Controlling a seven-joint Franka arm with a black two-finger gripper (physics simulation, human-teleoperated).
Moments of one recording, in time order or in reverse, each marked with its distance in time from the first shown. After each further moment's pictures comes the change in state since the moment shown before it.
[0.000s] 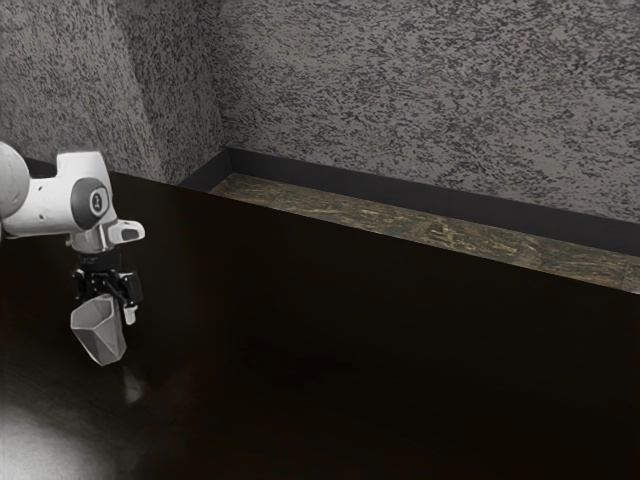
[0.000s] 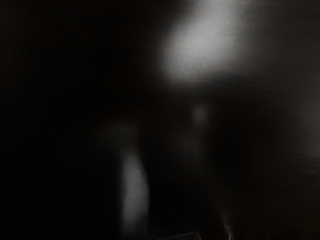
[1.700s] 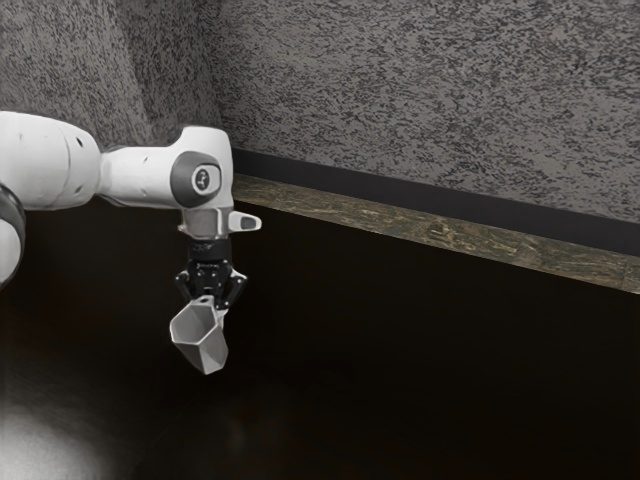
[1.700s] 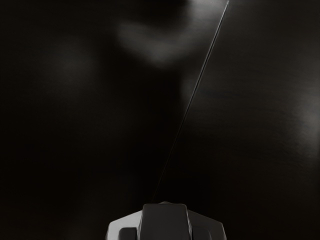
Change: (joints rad) arm -0.244 -0.064 -0.161 0.074 -0.017 -0.251 -0.528
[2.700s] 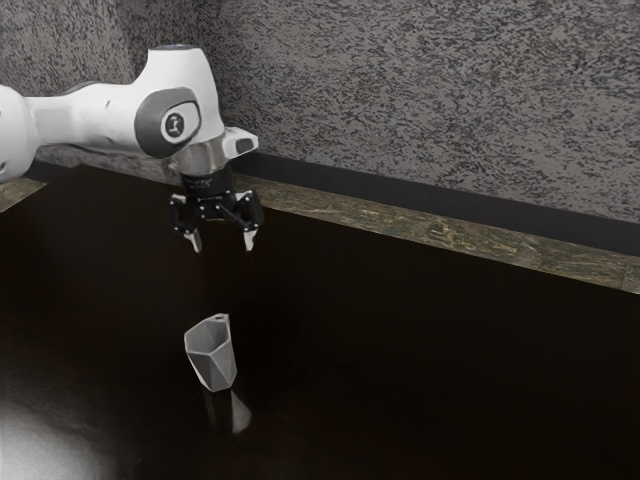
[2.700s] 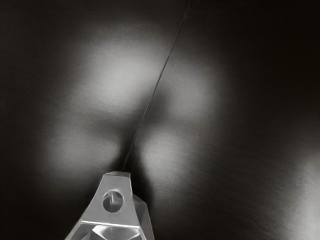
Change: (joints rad) arm -0.050 -0.289 -0.027 -0.083 0.042 0.177 -0.184
